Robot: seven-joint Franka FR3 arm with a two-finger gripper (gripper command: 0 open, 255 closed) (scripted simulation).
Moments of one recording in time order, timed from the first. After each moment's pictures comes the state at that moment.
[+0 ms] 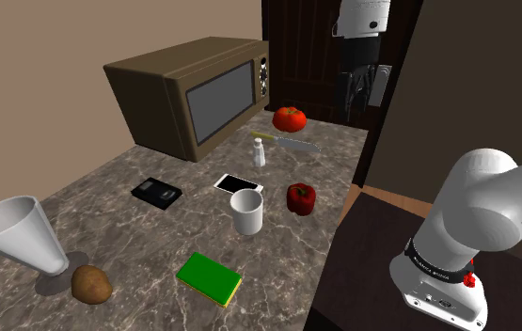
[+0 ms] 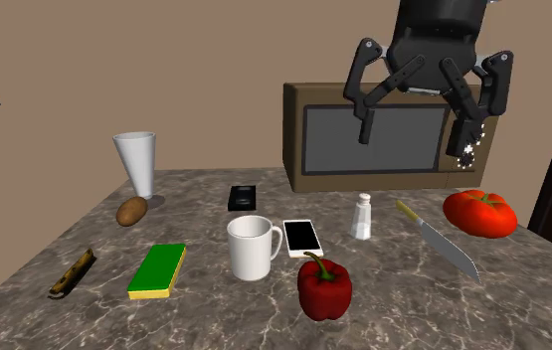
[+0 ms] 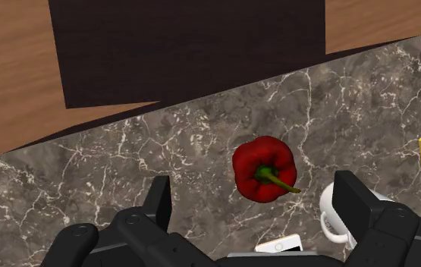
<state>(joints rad) 0.00 -0.75 -0.05 -2.34 0.07 1.44 0.00</state>
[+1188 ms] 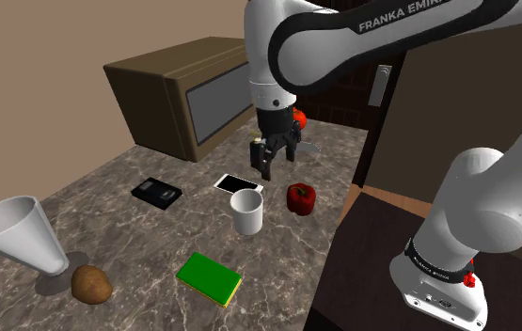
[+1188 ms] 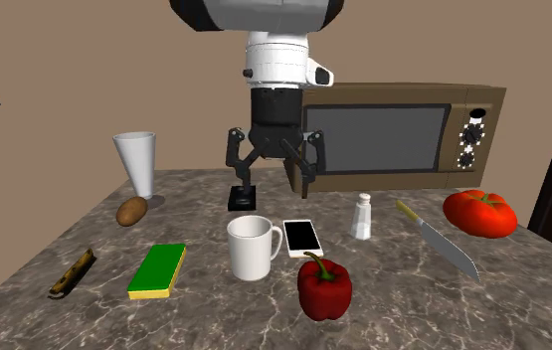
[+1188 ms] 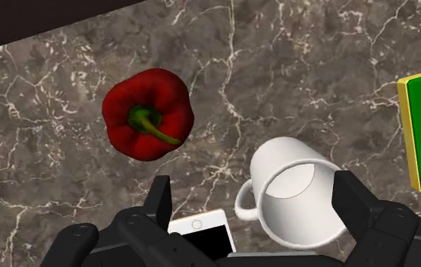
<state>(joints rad) 0.08 -0.41 0.27 -2.34 0.15 1.85 0.32</state>
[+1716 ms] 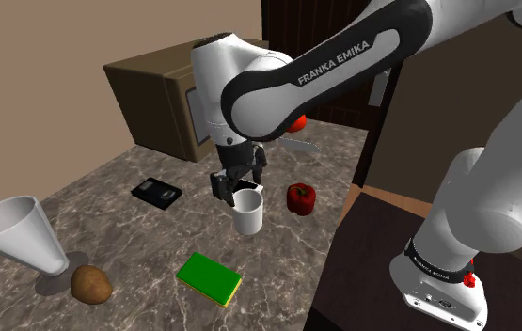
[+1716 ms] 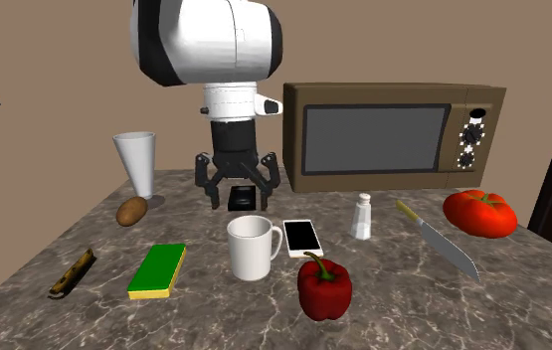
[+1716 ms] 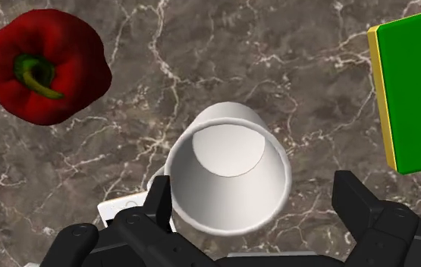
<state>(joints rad) 0.09 -0.13 0.40 -2.21 0.05 2.01 0.52</state>
